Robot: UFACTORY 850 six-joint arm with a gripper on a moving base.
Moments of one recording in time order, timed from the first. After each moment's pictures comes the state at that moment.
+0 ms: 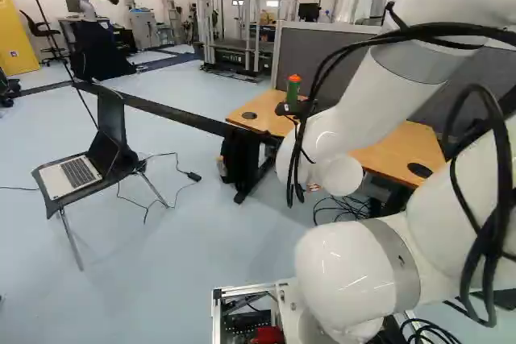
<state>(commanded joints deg) 0.0 16.0 -5.0 0.0 50.0 0.0</state>
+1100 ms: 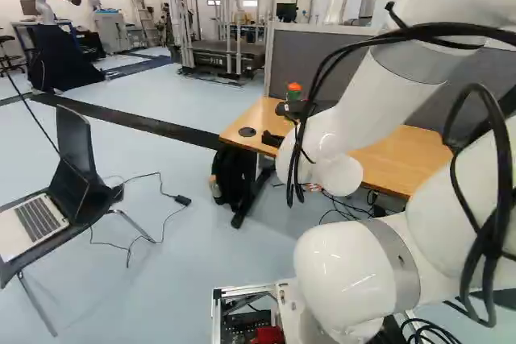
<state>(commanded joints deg) 0.0 16.0 -5.0 0.0 50.0 0.0</state>
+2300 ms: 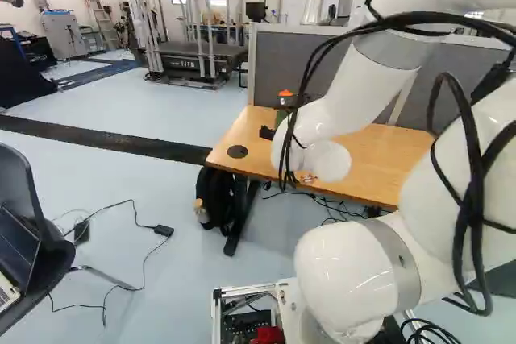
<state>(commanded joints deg) 2.0 9.4 -10.7 3.1 50.0 0.0</state>
